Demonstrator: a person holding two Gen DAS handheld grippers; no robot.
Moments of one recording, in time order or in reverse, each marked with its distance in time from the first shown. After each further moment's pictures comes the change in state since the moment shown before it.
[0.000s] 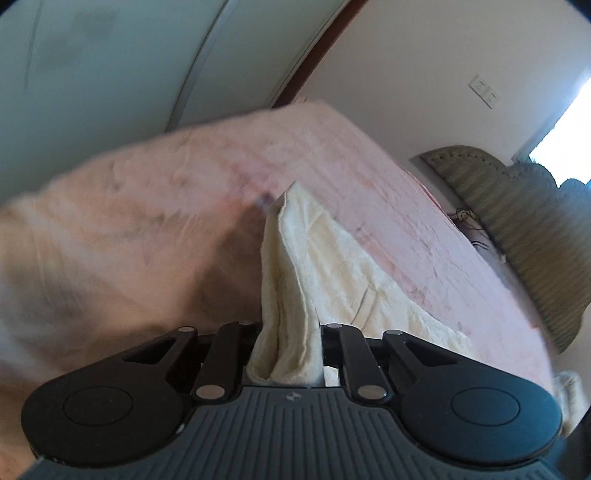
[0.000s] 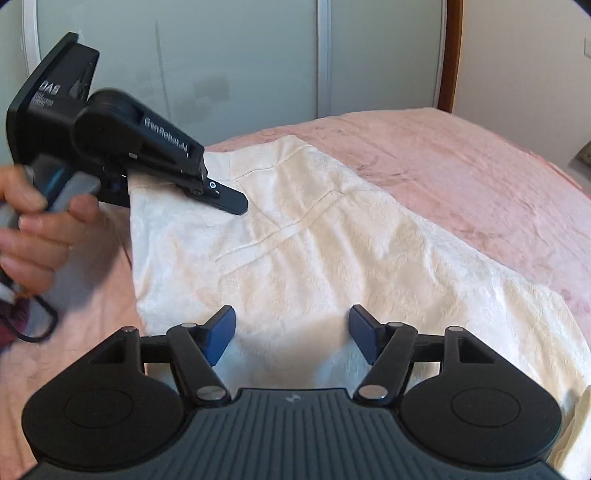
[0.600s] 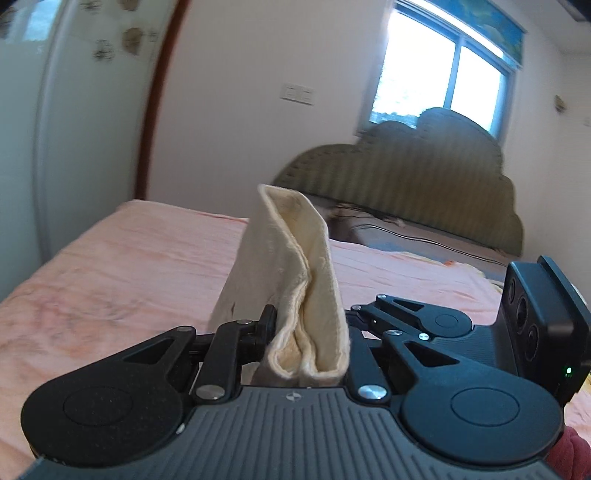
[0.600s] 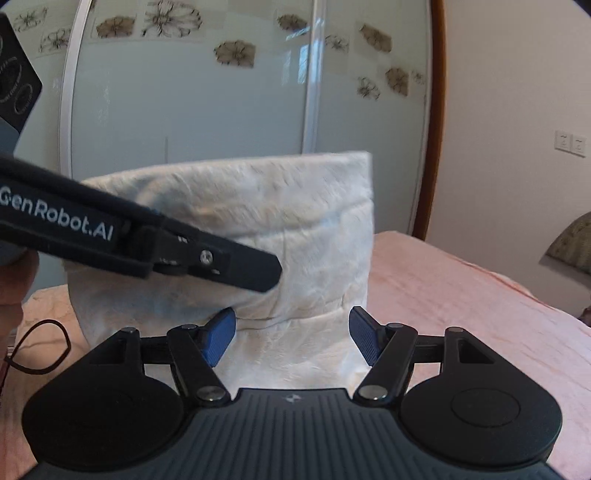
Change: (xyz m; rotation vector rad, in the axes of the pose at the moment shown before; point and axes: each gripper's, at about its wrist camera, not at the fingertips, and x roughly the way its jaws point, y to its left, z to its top) left arm -0.089 -0.223 -0.085 0.487 -0.194 -0.257; right arm -0.139 -0.042 -0.015 -0.111 -0.349 -0.061
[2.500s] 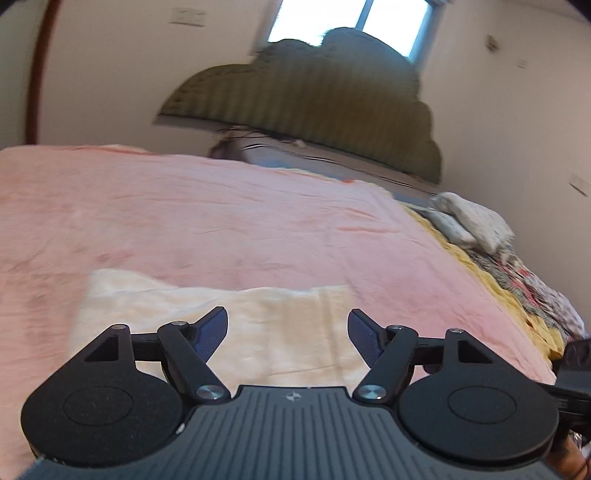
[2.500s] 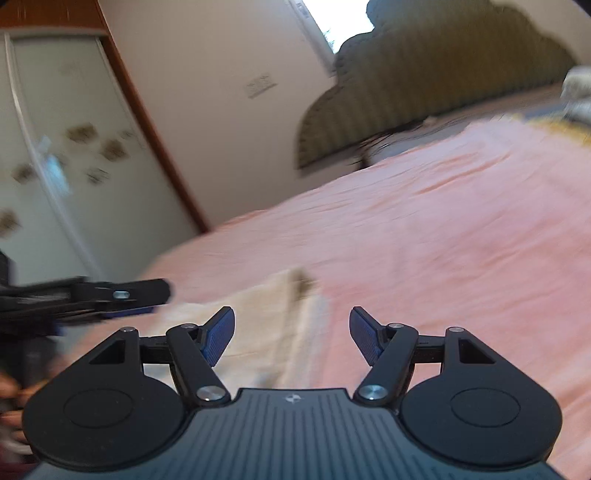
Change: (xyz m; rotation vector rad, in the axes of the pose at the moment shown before) left arm 0.087 -0.096 -0.053 0.053 0.235 -0.251; right arm -0.213 -0.077 -0.148 0.868 -0.157 -0.339
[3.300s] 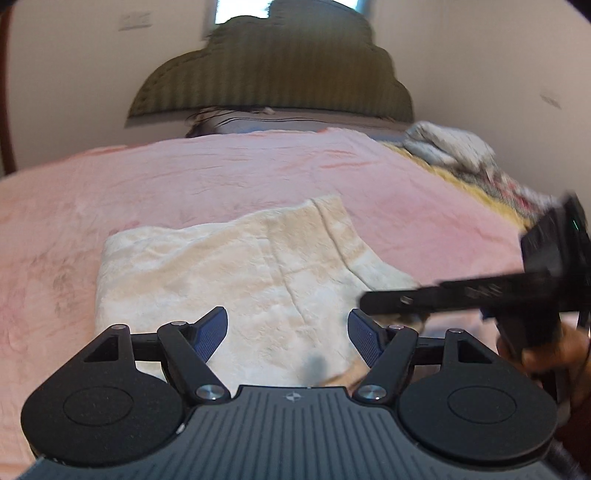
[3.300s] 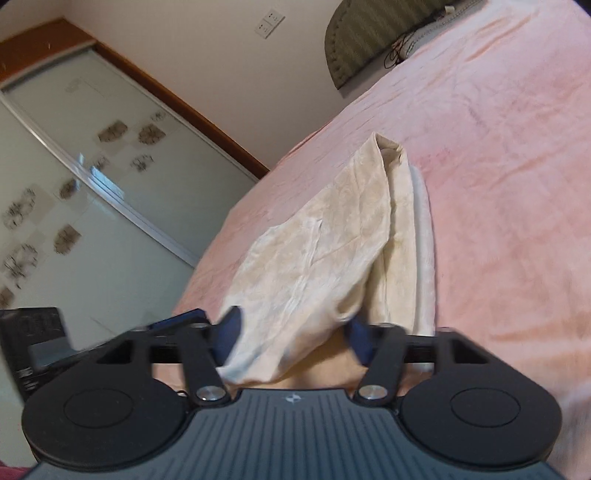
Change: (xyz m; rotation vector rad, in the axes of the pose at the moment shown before) left arm -0.028 -0.011 -0.066 0.306 0.086 -0.028; right arm 0.051 0.015 -0.039 0.103 0.195 0.014
